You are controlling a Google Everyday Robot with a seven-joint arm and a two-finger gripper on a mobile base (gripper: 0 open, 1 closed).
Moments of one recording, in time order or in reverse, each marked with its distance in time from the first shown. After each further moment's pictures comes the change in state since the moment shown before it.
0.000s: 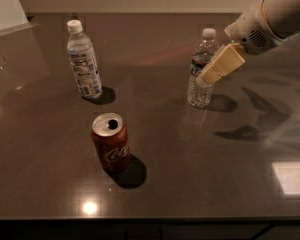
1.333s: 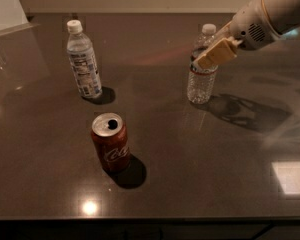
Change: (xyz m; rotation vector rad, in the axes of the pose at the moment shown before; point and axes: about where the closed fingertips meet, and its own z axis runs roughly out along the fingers) arm -0.012 0.000 0.005 -0.099 -0.072 0.042
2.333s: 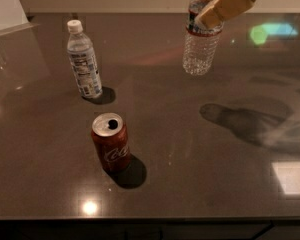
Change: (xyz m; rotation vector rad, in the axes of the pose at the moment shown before) arm -0.083 0.035 -0.079 -0.072 -0.076 -0.166
